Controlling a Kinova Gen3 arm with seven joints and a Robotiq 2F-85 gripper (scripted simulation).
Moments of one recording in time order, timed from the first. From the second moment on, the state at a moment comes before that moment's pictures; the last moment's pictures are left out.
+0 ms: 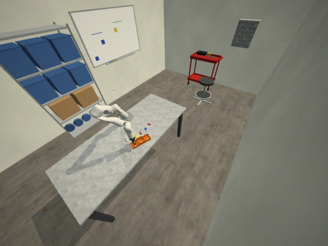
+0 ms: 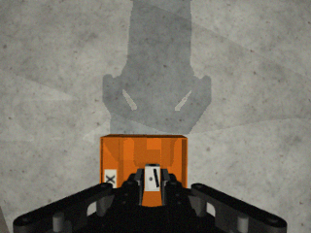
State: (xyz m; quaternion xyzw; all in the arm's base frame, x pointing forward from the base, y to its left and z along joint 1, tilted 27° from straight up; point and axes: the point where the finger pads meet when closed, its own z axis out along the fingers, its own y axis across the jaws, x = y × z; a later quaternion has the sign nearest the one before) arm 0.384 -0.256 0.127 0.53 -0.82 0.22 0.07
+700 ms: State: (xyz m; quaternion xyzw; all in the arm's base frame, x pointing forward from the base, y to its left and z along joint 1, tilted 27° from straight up) arm 0.383 -0.254 0.129 0.53 -0.82 0.22 0.07
